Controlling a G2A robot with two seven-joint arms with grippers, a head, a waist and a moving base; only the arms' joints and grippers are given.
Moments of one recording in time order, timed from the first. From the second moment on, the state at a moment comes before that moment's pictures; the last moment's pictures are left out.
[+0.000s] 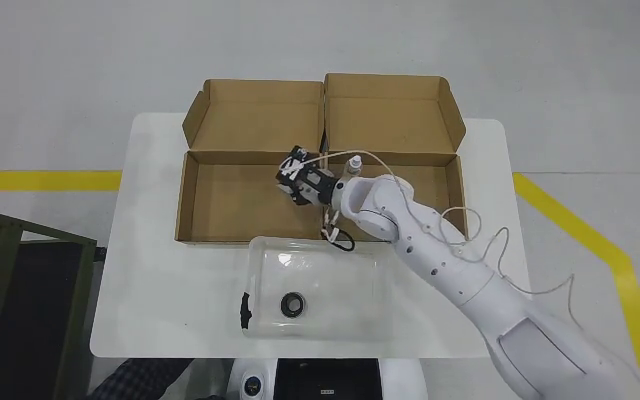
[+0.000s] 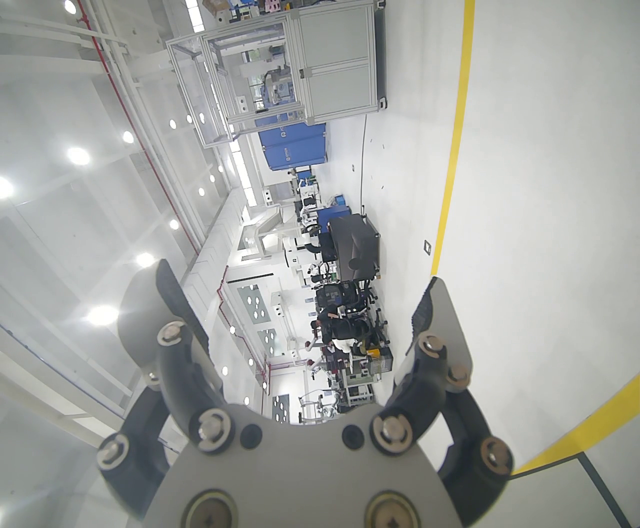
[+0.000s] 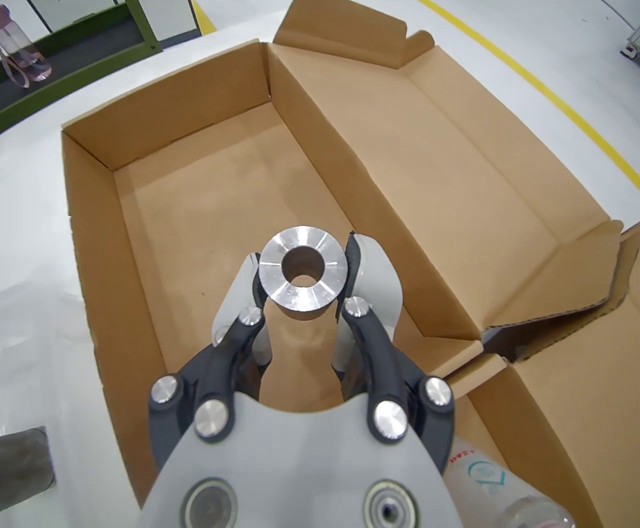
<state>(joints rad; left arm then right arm) -0.01 -0.37 -0.75 -1.25 2.03 -0.40 0.22 -0.62 -1.37 0.63 -1.23 -1.05 -0.34 0.36</state>
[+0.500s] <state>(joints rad) -0.01 -0.37 -0.75 -1.25 2.03 -0.40 0.22 -0.58 -1.43 0.58 -1.13 -1.13 -0.28 0.39</state>
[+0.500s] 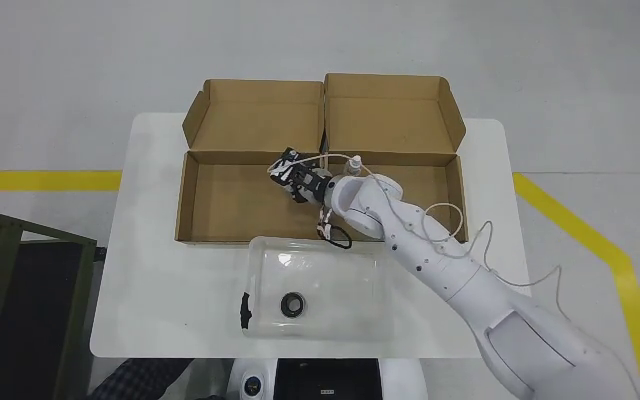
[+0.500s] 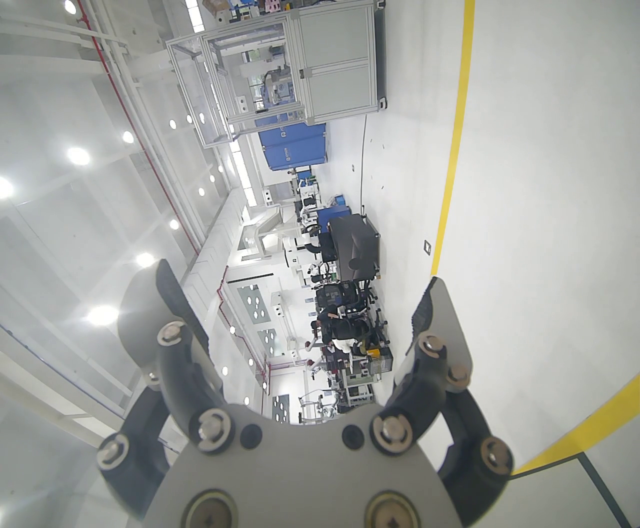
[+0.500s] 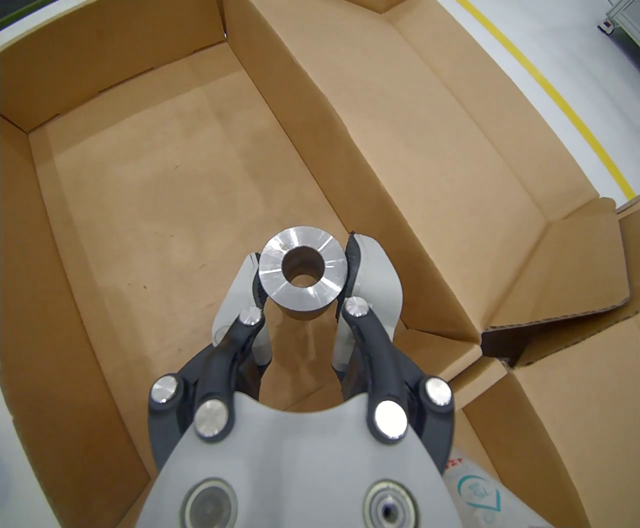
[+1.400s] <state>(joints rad) -0.01 -0.37 -0.75 -1.25 2.03 -0.40 0.22 -0.66 -1.43 0.67 -1.34 -1.26 -0.32 0.49</state>
